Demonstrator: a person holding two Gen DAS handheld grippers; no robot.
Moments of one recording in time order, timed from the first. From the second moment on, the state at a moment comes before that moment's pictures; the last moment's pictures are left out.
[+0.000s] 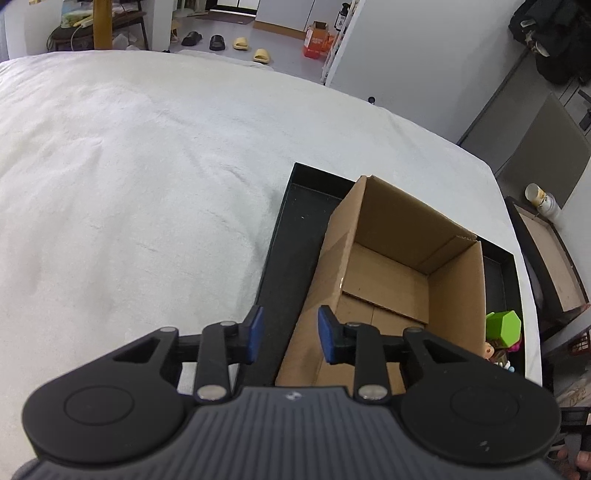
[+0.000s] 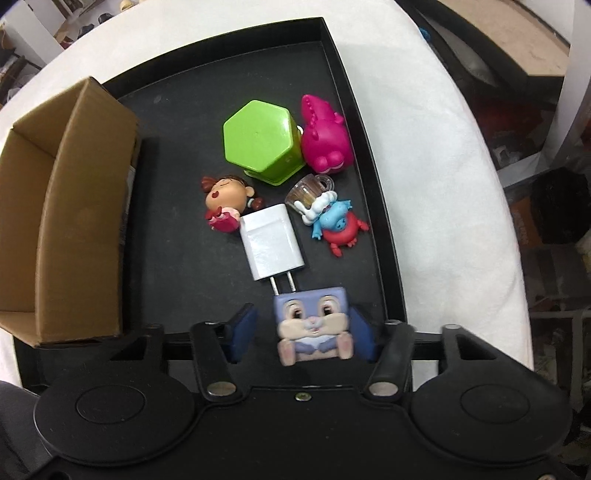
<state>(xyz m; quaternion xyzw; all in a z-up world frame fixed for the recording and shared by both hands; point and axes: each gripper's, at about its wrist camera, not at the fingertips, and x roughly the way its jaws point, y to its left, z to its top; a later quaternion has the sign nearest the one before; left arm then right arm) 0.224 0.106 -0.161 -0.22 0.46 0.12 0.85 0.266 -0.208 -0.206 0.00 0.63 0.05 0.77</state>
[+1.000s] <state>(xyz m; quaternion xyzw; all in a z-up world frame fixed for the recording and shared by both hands) 0.212 0.088 -0.177 -0.23 0.47 0.06 0.85 0.263 -0.199 -0.212 0.04 0.64 0.08 0.76</state>
